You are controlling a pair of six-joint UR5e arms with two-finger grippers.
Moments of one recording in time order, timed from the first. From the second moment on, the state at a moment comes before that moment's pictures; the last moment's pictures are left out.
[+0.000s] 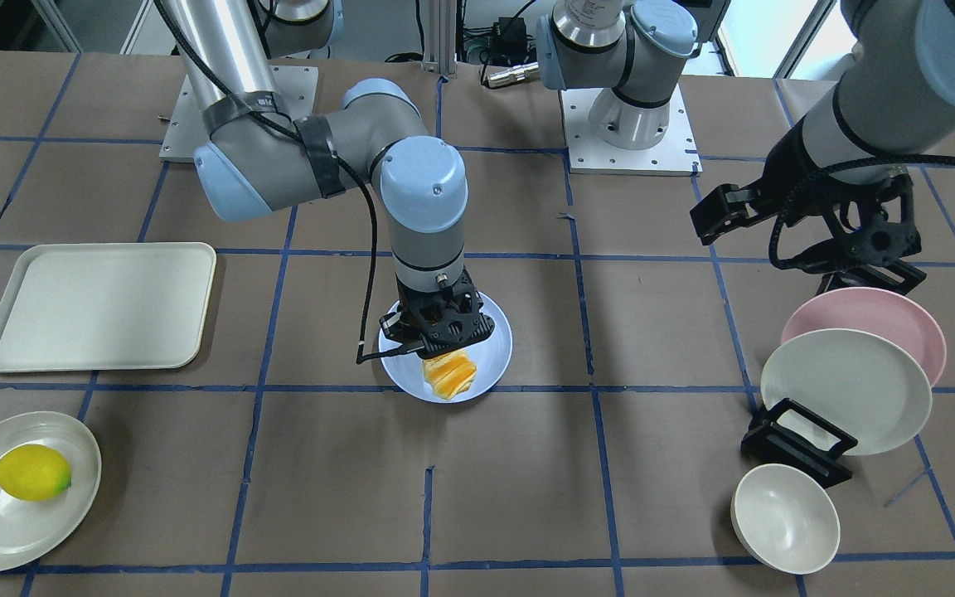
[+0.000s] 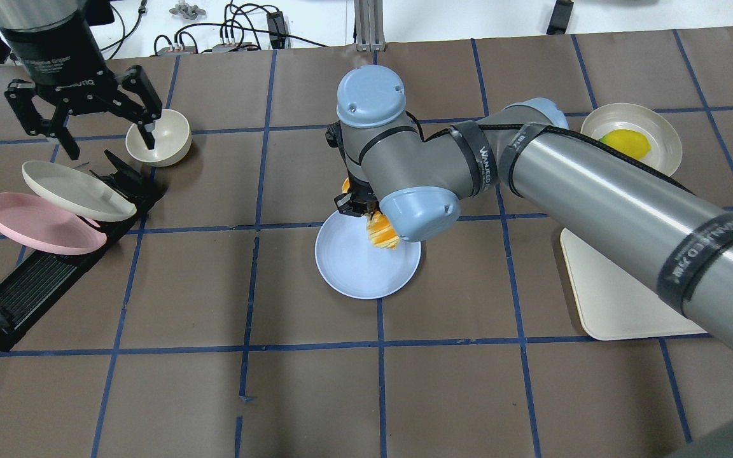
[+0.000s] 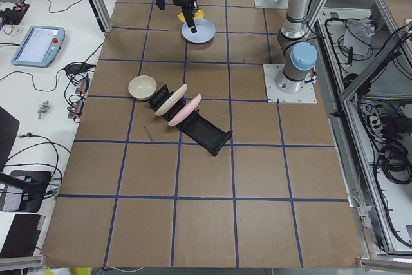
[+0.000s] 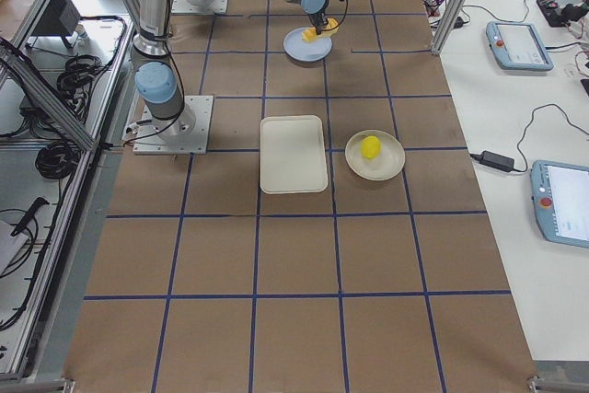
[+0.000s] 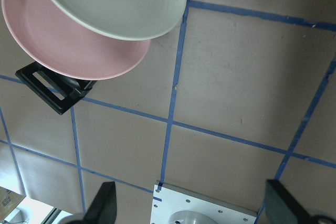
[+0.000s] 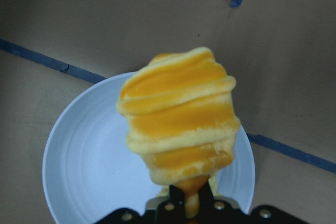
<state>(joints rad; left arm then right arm) -1.48 -1.75 -1.32 -1.84 1.64 -0.12 1.98 -1.13 1.67 -2.16 -1.57 0.04</state>
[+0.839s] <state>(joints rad) -1.57 -1.72 -1.43 -1.63 1.61 -0.17 1.99 -1.10 1.71 -2.18 -1.58 0.02</state>
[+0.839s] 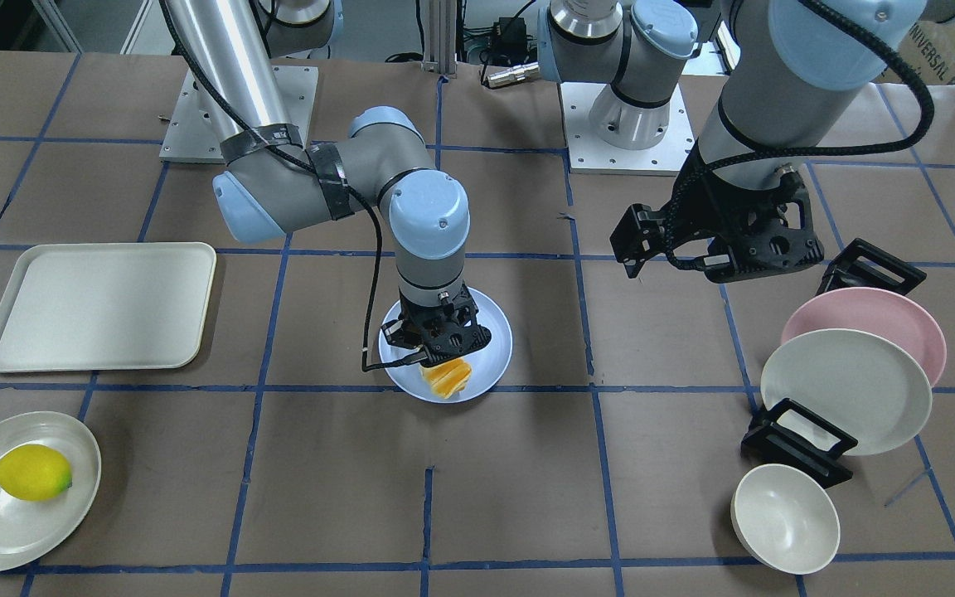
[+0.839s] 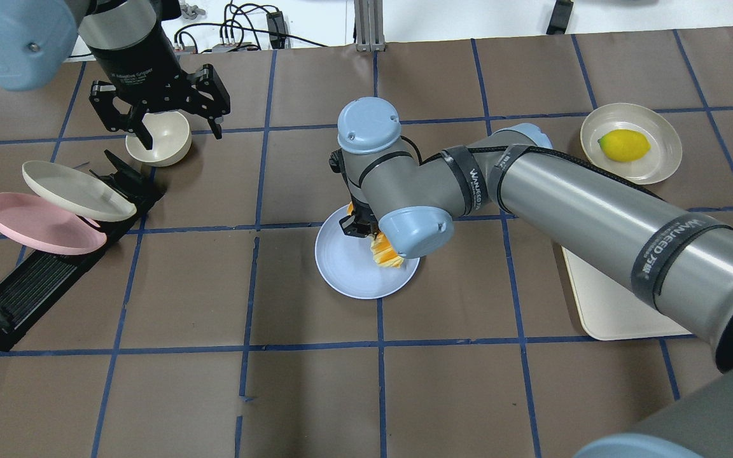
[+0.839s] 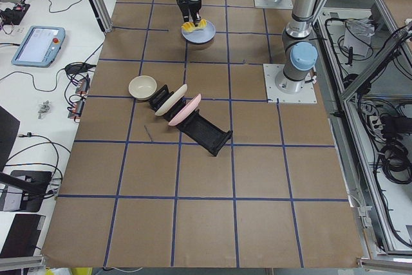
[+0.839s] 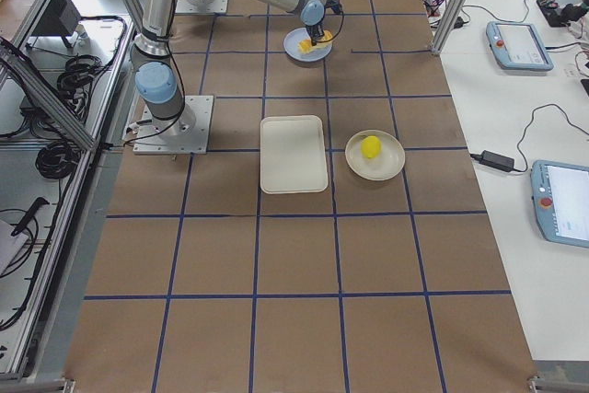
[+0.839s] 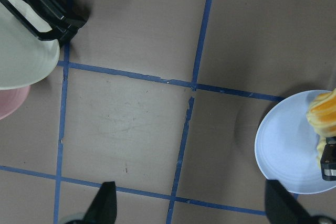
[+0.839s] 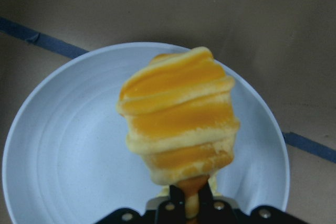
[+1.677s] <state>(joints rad) -1.56 -1.70 -1.47 -1.63 1.61 -0.12 1.99 -1.12 1.71 -2.17 -1.58 0.03</state>
